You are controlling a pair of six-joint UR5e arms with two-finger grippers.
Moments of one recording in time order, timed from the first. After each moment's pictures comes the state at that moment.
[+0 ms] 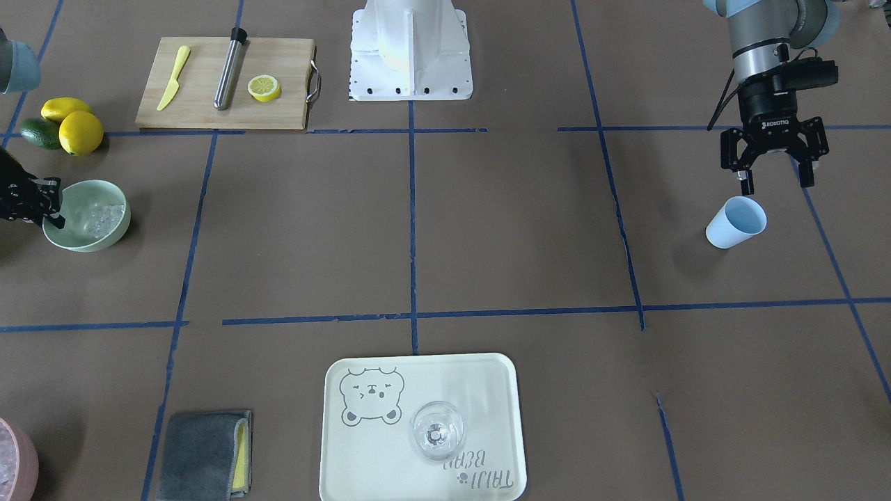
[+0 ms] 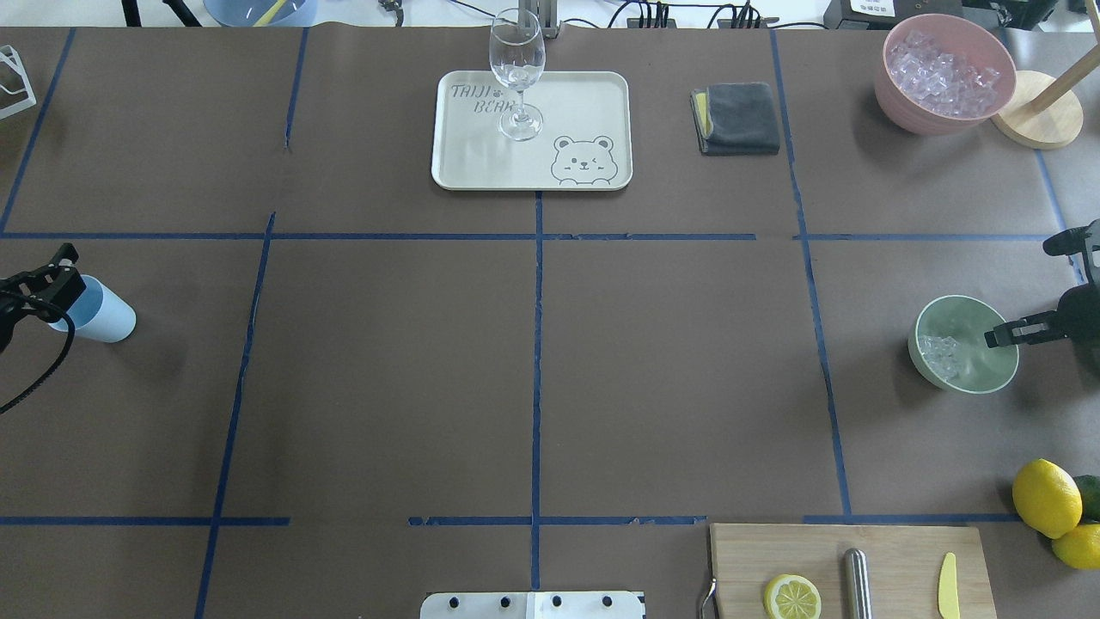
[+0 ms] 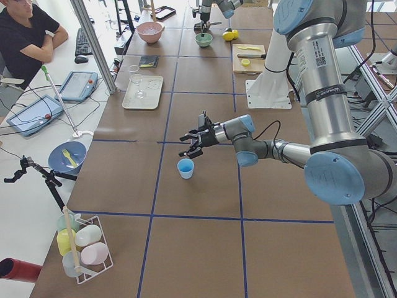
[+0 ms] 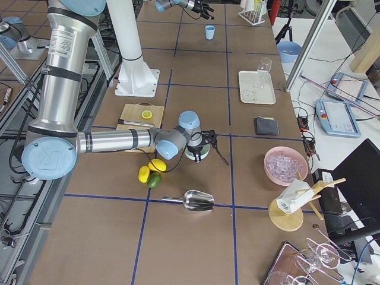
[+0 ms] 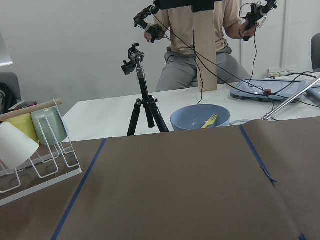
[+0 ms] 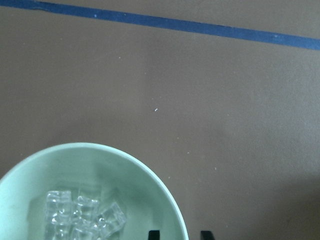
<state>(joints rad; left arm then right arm) -0.47 -1.21 -1.92 -2.62 -0.78 -1.11 1.00 -1.78 1.66 -0.78 2.16 0.68</state>
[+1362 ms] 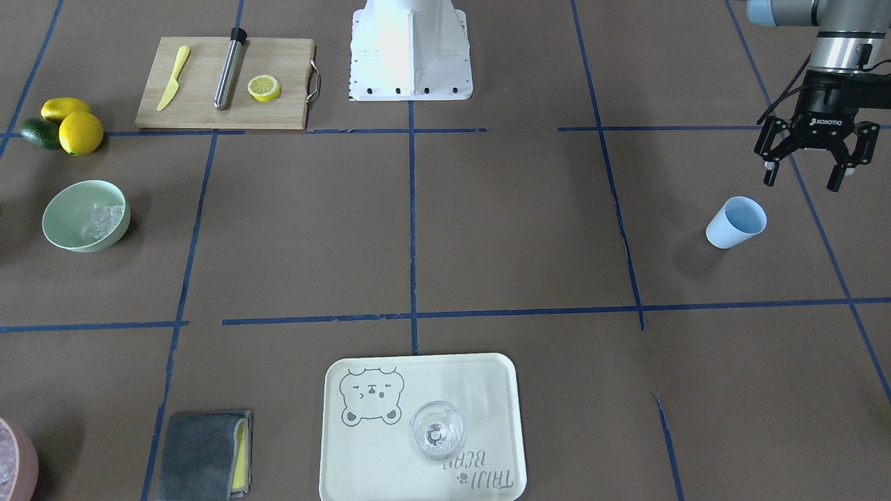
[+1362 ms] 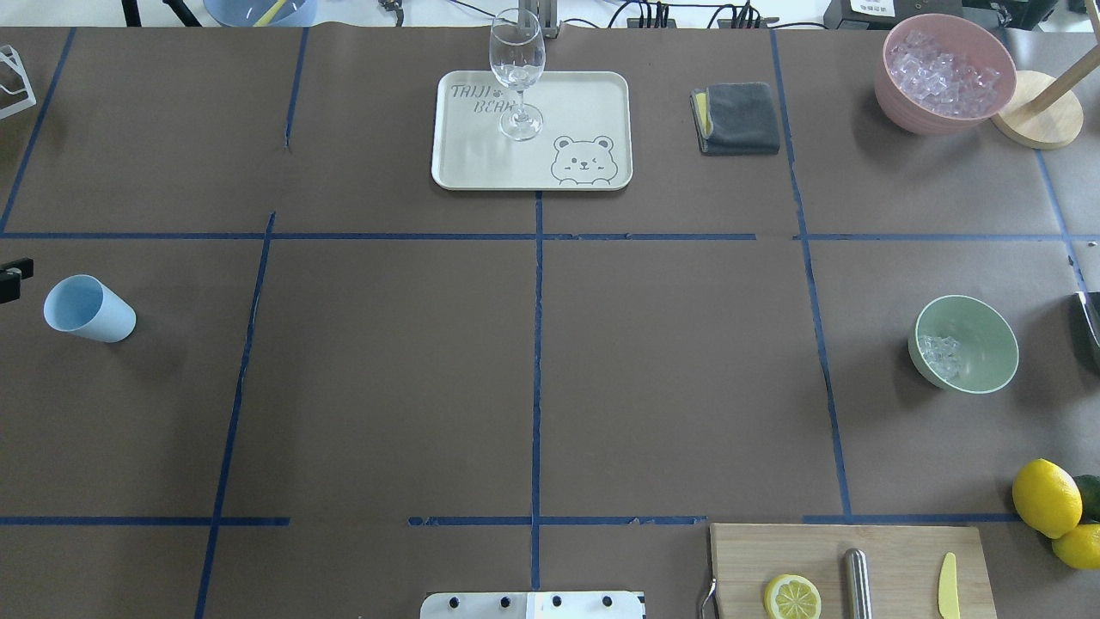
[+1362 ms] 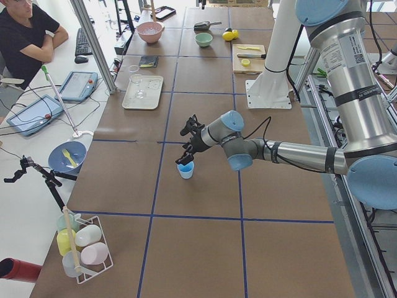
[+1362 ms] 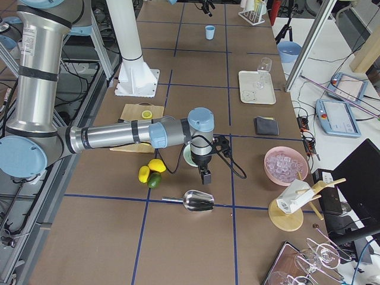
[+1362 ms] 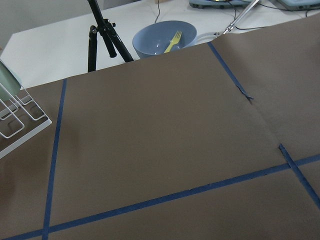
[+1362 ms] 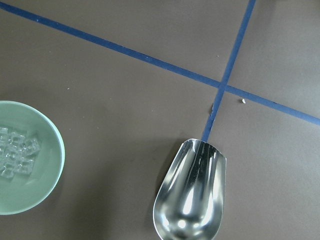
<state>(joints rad) -0.96 -1.22 -1.94 -2.56 -1.70 -0.63 1.44 -1.75 1.91 -1.57 2.24 -0.11</state>
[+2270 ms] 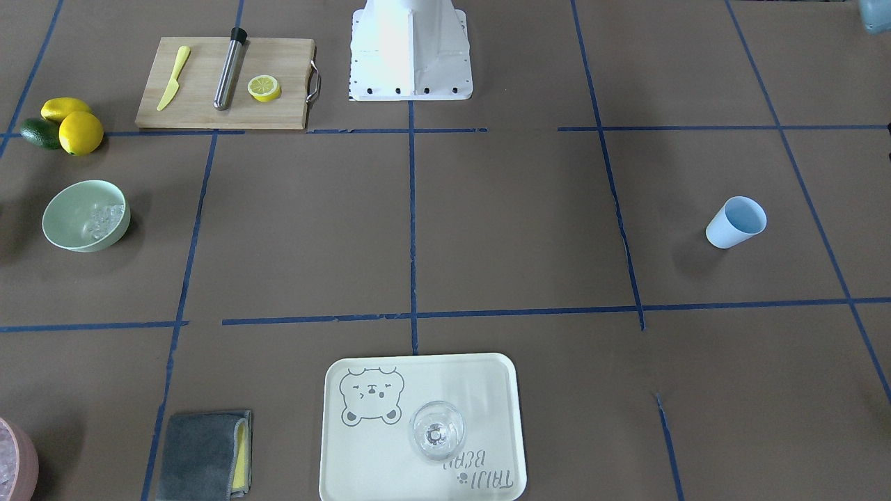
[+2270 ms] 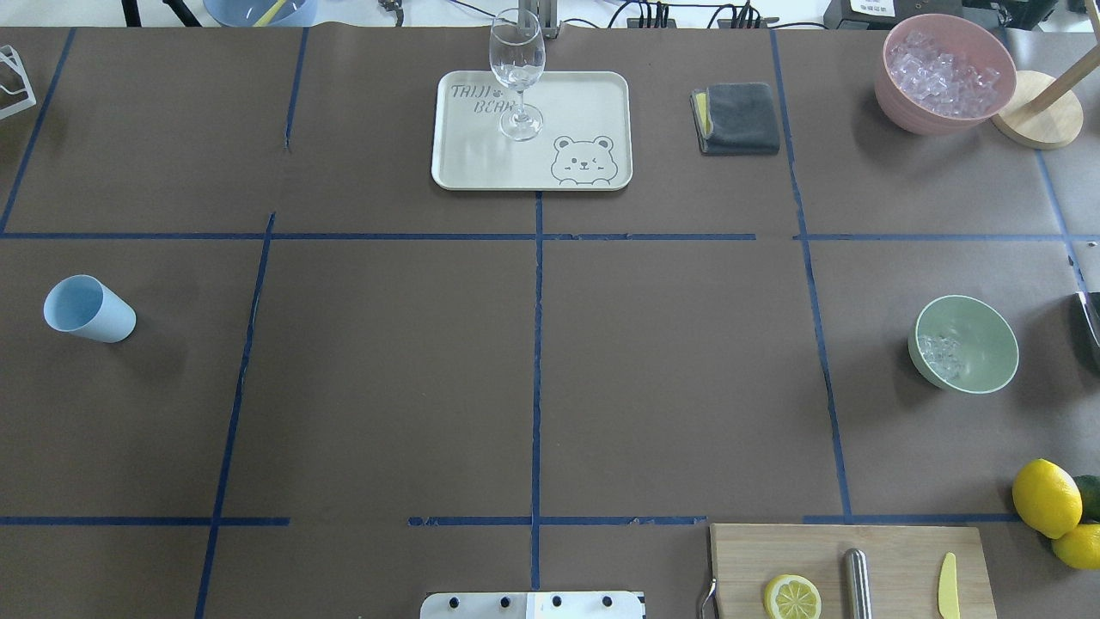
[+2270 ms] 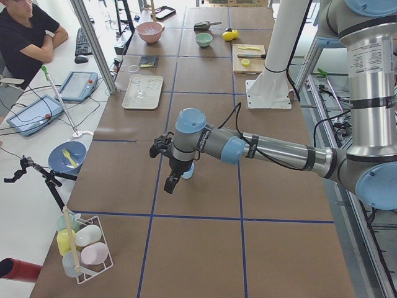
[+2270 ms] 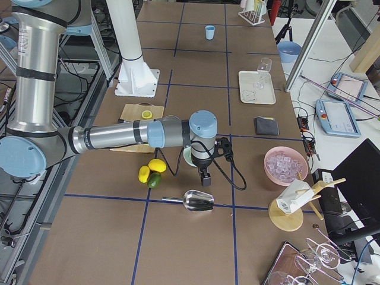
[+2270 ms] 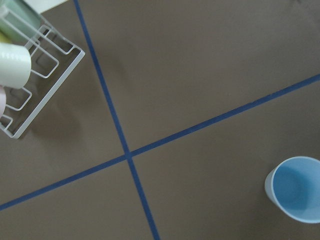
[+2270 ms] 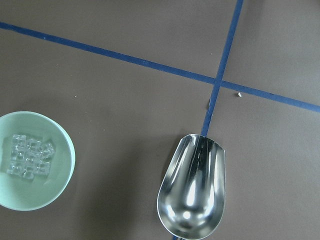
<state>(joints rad) -1.49 -1.43 -1.88 -1.72 -2.20 0.06 1.53 -1.72 1.88 -1.65 2.35 -0.15</state>
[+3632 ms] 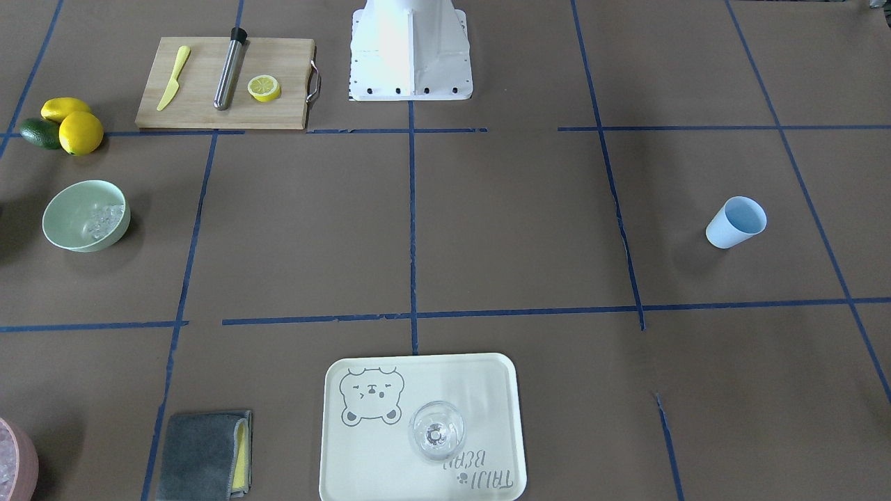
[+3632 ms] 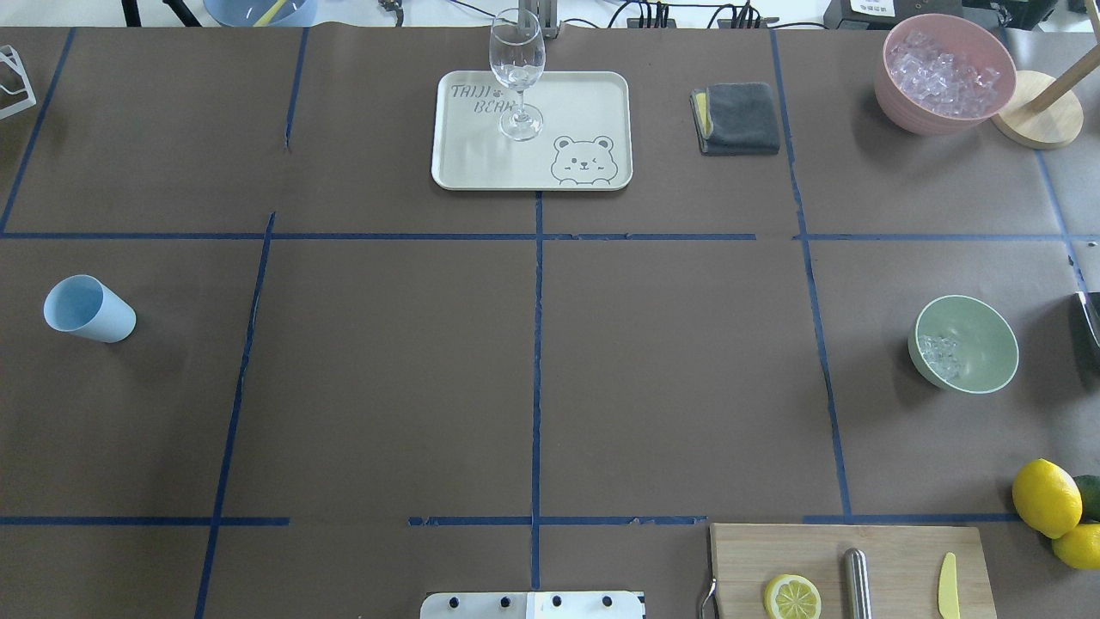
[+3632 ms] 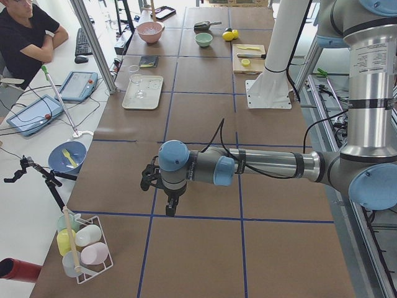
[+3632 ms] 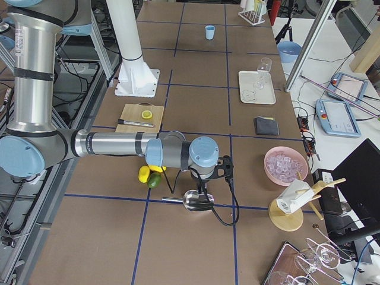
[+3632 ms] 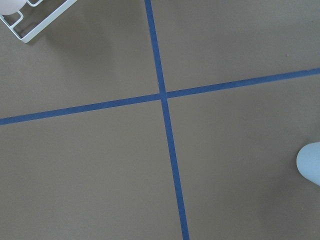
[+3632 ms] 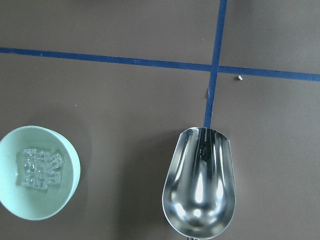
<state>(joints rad) -1.57 -1.49 -1.70 -1.67 -2.38 0.02 1.60 -1.70 1.75 -1.64 2.49 -0.15</state>
